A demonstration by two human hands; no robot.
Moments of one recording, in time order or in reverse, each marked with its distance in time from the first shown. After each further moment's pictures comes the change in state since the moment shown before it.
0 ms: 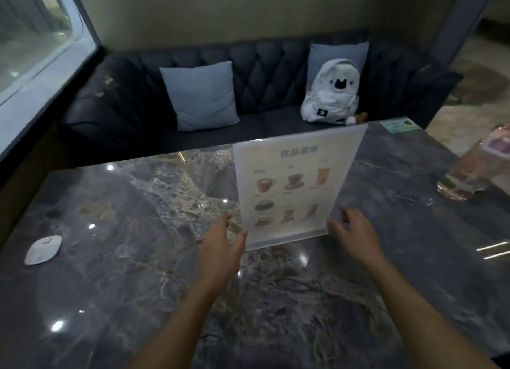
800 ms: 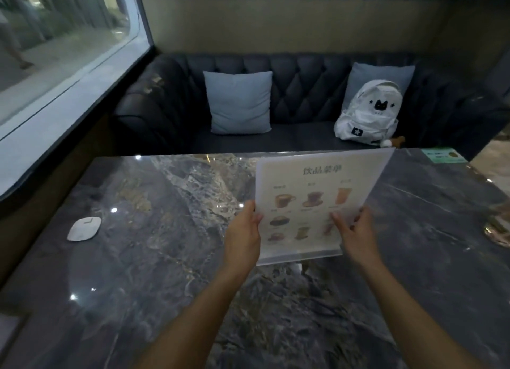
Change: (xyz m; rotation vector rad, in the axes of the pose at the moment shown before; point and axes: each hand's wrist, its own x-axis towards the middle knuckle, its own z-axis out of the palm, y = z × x) left_hand 0.021 0.017 -0.029 -0.180 0.159 0.079; right_hand 0.021 -0.064 0.039 0.436 0.021 -0.023
